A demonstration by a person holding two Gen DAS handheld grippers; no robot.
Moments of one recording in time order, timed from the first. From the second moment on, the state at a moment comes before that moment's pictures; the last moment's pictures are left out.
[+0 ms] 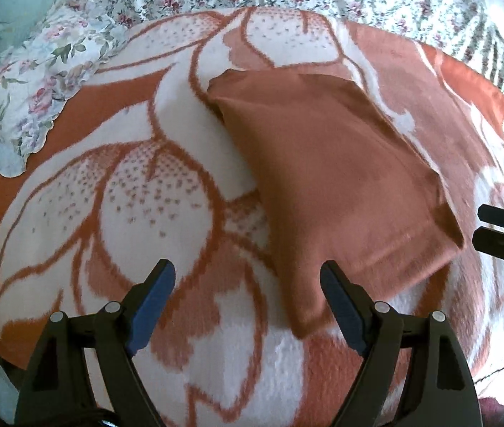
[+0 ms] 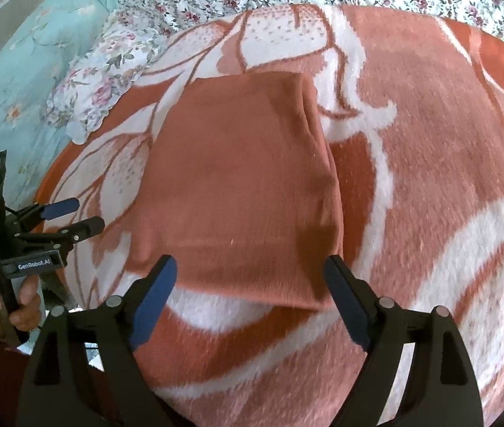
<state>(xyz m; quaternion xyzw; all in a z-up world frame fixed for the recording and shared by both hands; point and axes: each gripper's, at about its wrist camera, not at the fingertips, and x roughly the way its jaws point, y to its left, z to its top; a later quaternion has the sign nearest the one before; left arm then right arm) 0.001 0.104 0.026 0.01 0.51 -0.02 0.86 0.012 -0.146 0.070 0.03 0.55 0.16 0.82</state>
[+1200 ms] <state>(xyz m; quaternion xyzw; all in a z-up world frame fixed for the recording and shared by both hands) 0.052 0.089 0.040 0.00 0.50 0.00 0.87 0.088 -0.122 0.060 0.02 0.56 0.18 0.81</state>
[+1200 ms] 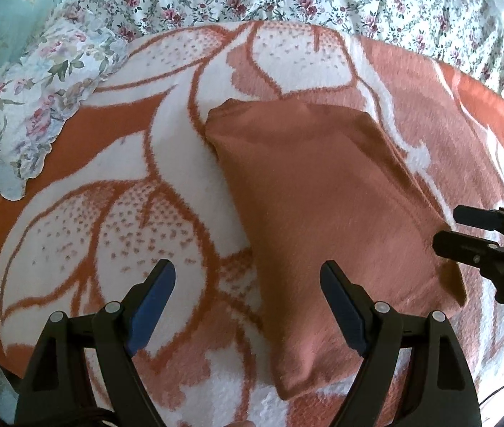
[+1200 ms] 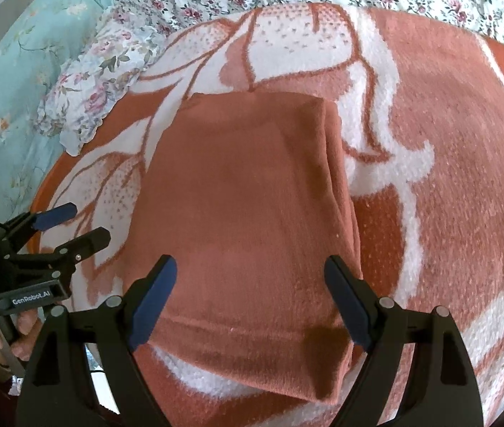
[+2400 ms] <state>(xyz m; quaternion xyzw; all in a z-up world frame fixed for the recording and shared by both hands) 0.059 0.083 0.034 0.02 0.49 0.02 0.87 0.098 -0.123 0.053 0.02 0.56 0.19 0.80</state>
